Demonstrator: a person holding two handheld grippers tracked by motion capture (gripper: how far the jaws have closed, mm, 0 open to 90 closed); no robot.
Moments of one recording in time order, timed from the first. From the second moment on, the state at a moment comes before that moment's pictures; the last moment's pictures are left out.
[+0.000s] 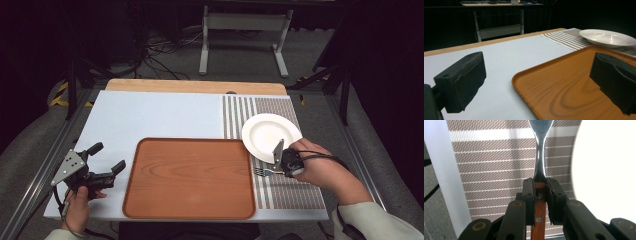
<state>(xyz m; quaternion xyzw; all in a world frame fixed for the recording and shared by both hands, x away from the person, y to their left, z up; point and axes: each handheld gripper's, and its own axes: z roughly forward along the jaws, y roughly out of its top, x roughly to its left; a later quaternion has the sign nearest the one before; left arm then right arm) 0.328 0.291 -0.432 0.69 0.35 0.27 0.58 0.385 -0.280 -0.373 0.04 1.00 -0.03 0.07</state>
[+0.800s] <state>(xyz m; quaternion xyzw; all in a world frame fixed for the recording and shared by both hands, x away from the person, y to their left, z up) 0.328 0.292 -0.432 0.68 0.35 0.27 0.58 0.387 -0.249 -0.322 0.13 0.98 0.08 0.11</state>
